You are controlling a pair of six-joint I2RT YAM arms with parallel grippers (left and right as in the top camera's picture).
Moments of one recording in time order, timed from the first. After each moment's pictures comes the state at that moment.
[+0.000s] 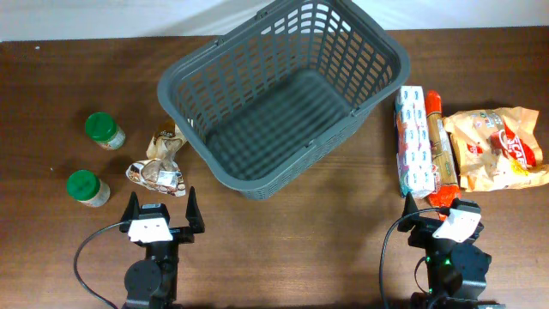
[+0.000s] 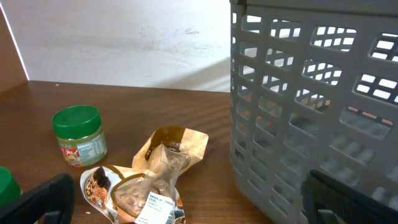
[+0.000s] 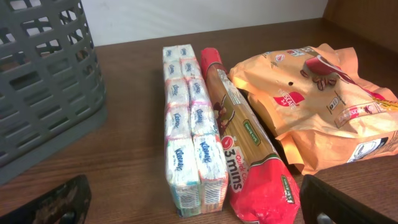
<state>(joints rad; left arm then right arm) -0.13 0.01 0.02 -0.06 -0.19 -0.07 -0.15 0.01 0.13 -0.42 0.04 0.07</state>
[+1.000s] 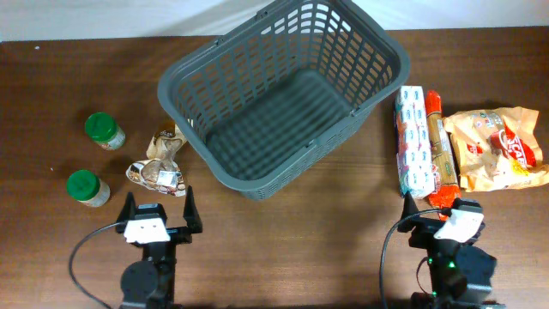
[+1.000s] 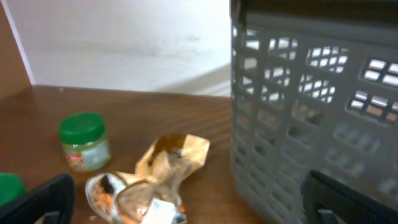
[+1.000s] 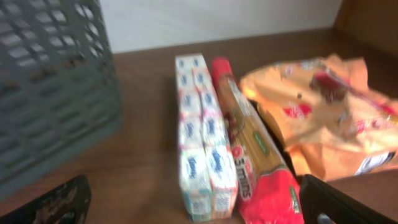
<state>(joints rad) -0.13 0.02 0.07 -0.11 -0.20 -0.07 -0.15 0.02 0.20 -0.46 -0.01 0.07</state>
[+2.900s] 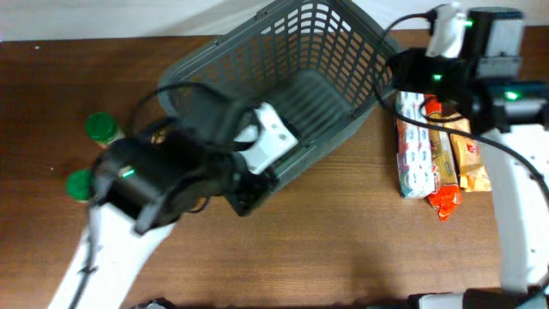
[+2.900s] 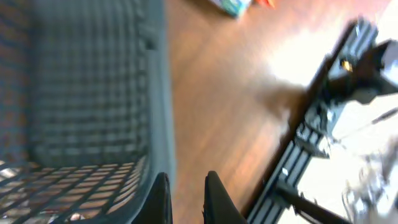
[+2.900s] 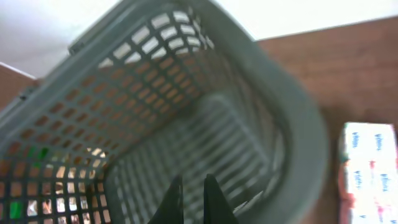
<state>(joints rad) -0.64 1.45 1.89 -1.50 0.26 0.26 0.03 1.57 1.71 -0.86 -0.36 0.24</state>
